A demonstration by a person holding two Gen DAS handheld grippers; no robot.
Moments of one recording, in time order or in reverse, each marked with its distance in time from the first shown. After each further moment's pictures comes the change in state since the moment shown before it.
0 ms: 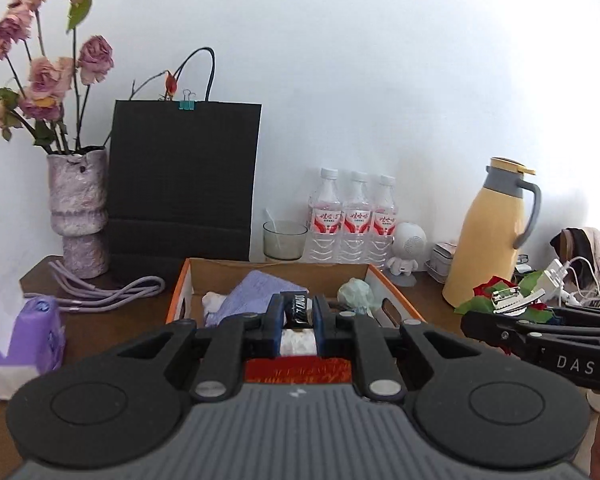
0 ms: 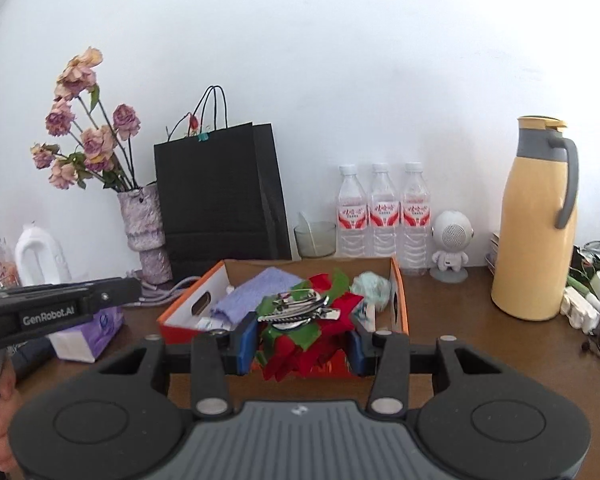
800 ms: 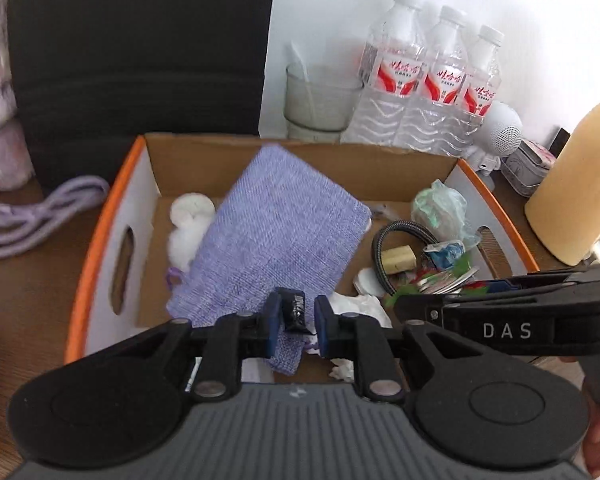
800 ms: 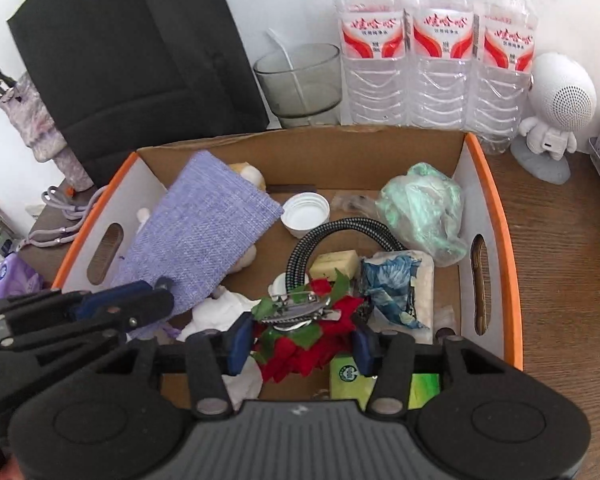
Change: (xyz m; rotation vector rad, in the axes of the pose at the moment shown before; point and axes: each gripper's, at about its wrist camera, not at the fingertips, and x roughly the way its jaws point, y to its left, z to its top) left arm 0.217 0.045 -0.016 -0.081 0.507 -0.002; right arm 0.273 -0.037 0.017 0.110 0.626 0.017
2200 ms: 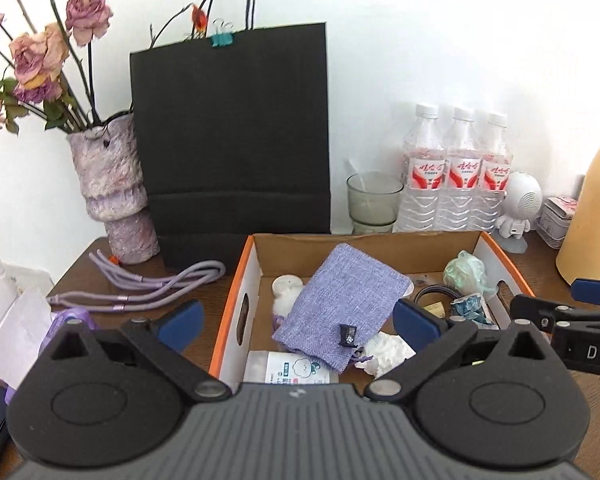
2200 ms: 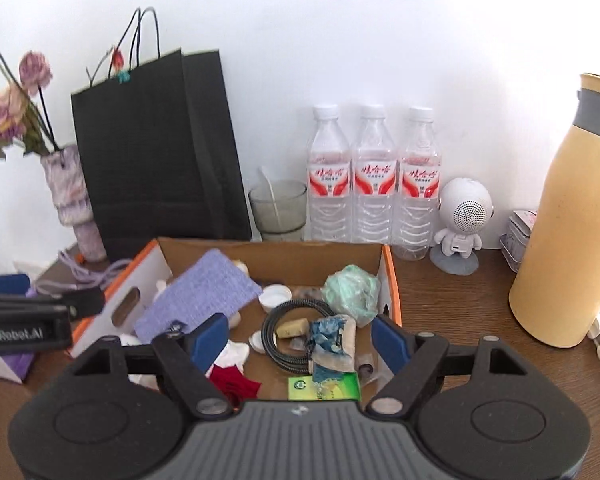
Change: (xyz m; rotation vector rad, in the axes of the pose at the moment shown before) left arm -0.117 -0.026 -0.023 0.076 -0.328 0.276; right arm -0.122 0.011 -0.065 -0.071 -0.437 -0.098
